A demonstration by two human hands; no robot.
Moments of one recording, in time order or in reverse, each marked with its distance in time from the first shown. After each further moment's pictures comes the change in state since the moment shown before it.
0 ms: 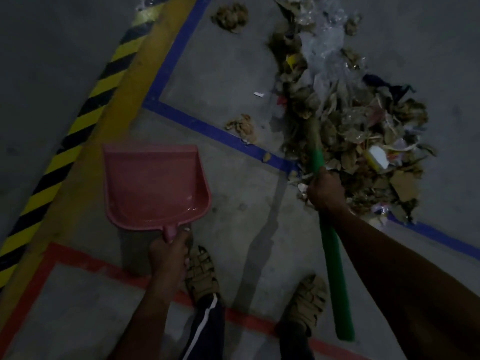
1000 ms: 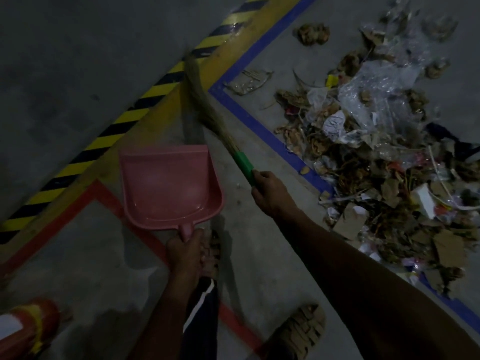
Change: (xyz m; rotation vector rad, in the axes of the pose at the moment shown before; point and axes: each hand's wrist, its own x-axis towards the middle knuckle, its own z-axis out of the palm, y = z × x) left_hand -0.054 -0.054 -0.004 -0.342 0.178 -0.062; right_hand -0.073 -0.132 0.058 0.027 -0.246 -0.925
